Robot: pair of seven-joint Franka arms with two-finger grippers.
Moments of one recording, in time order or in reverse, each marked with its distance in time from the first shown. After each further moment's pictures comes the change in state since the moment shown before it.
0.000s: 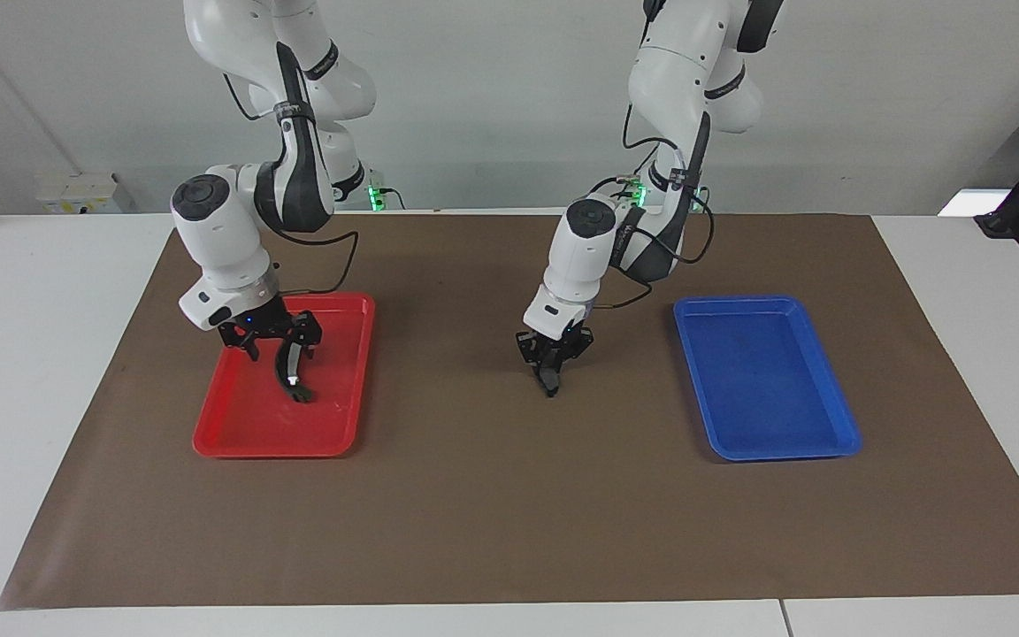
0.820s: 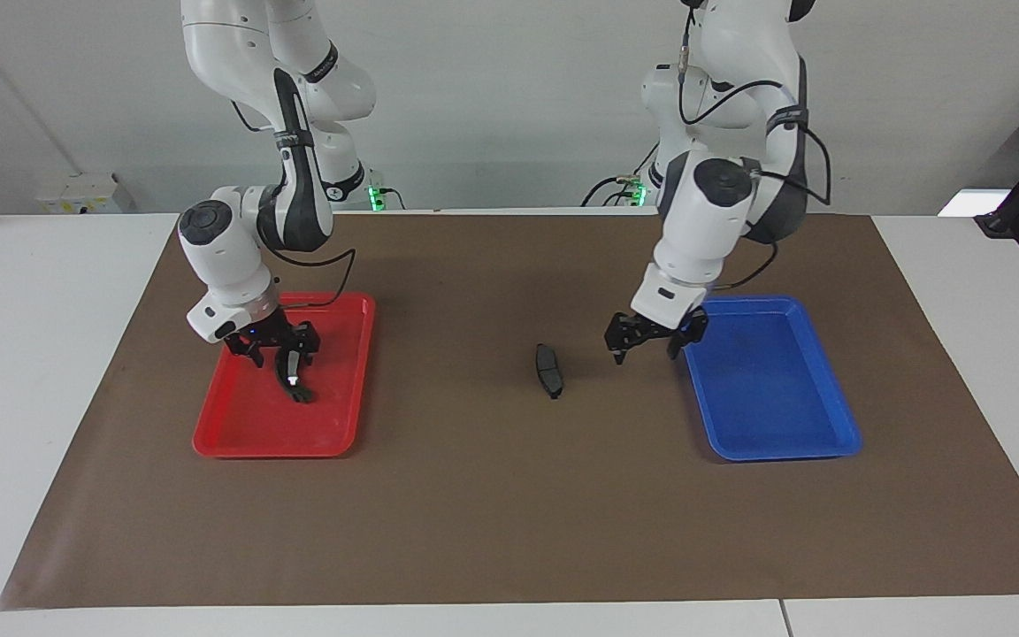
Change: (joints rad) left arm 0.300 -0.191 0.025 0.149 0.000 -0.434 0.419; right arm -0.029 0.042 0.001 -0.061 0.016 0.080 -0.029
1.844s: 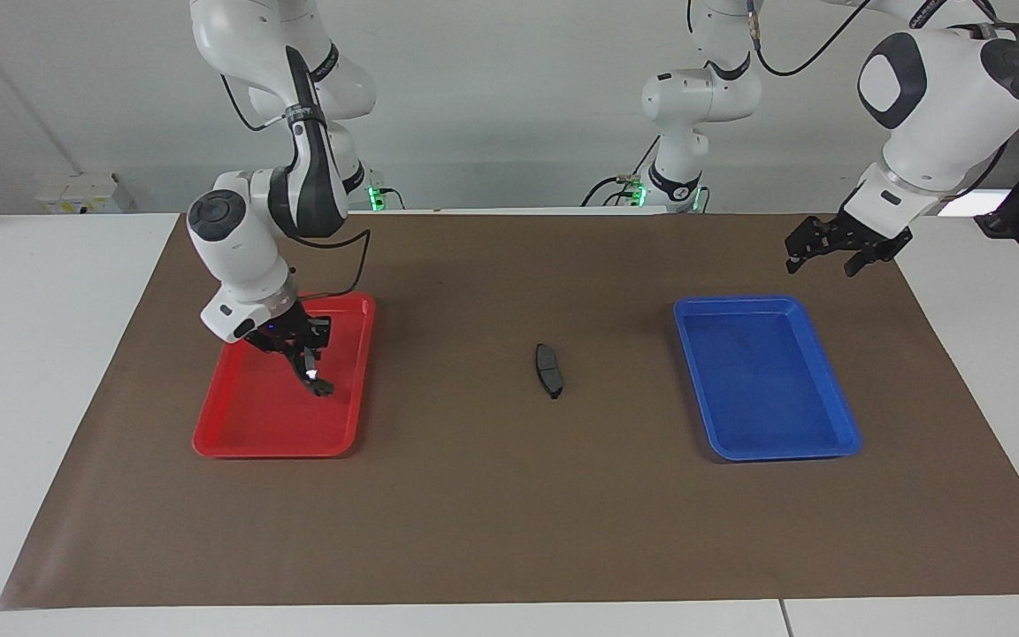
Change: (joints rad) left arm 0.323 -0.196 0.004 0.089 0.001 -0.464 0.417; right arm 0.142 -0.002 0.018 0.257 0.003 -0.345 0.091
